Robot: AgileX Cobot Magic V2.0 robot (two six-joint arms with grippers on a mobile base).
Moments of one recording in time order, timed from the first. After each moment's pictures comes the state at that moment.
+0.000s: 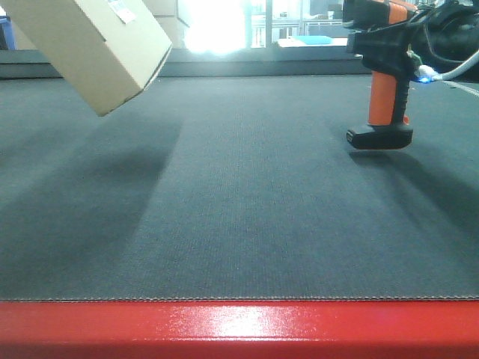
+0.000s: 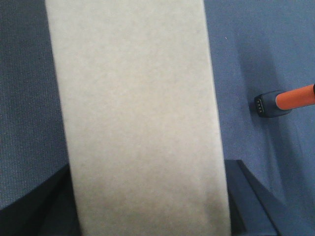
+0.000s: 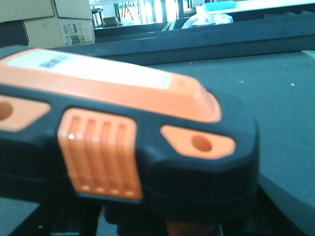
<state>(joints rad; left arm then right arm) 0.00 1.80 -1.86 -0.50 1.23 0.08 0.16 1.77 -0.83 0.29 -0.78 -0.04</state>
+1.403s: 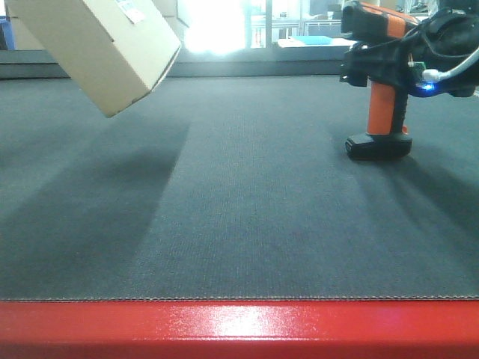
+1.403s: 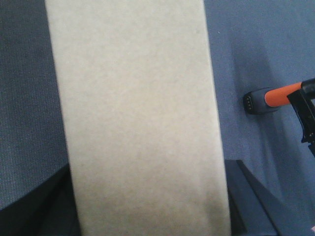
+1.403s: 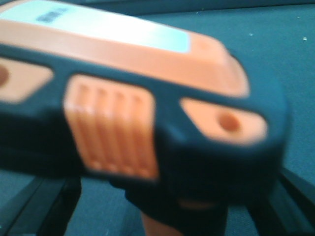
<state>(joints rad) -0.02 1.80 -1.86 -0.50 1.23 0.08 0.16 1.72 -0.83 0.29 -0.54 -0.10</state>
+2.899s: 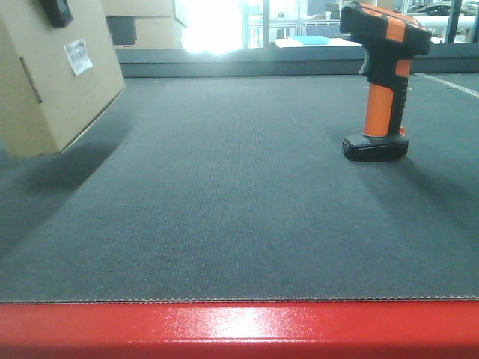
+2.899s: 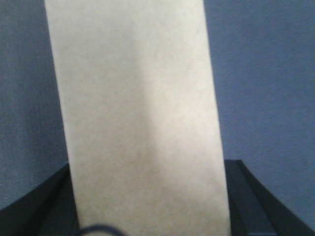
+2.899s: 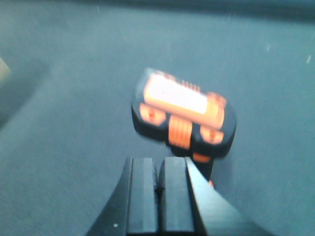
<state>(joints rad) -0.10 1.83 -1.86 -0.04 1.23 0.03 0.16 1.05 -0.83 0.23 0.18 -0.15</state>
